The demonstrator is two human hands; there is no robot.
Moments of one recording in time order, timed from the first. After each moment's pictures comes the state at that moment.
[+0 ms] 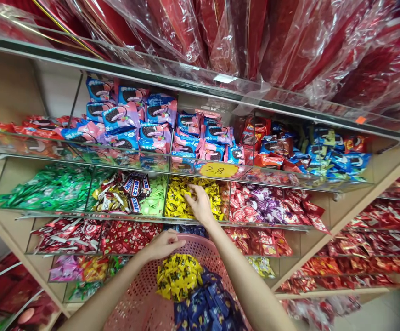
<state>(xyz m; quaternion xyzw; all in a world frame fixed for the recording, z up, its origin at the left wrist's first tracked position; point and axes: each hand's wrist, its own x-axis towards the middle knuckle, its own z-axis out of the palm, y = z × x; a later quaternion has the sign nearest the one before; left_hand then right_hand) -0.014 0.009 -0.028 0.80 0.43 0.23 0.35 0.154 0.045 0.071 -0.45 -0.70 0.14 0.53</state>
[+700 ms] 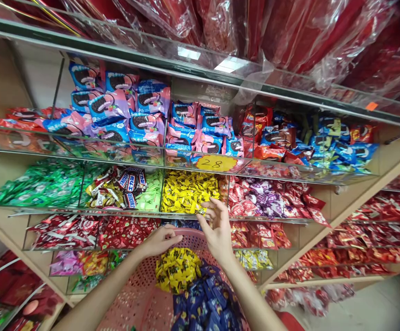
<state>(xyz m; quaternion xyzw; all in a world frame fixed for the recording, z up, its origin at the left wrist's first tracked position) -0.017 0.010 -0.033 0.81 0.42 0.24 0.34 0.171 -0.056 0.052 -0.38 -0.60 0.23 0.67</state>
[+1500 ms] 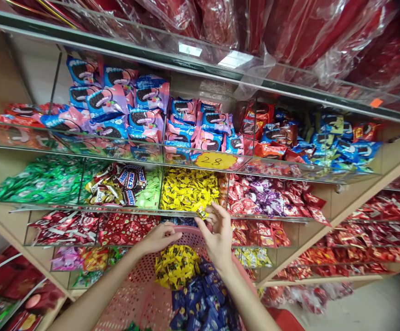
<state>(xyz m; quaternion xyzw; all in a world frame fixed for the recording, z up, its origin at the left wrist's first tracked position) -0.015 0.005 -0.024 0.80 0.42 0.24 0.36 0.169 -0.065 0.037 -0.40 -0.58 0.17 0.69</state>
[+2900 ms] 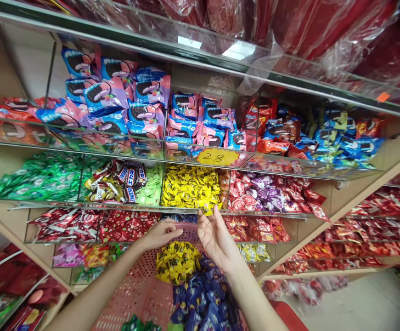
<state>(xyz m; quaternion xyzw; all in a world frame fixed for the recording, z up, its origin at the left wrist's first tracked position) -0.015 0.008 -0.027 0.81 0.40 0.26 0.35 0.165 -0.077 0.074 -0.27 -0.19 0.71 0.62</state>
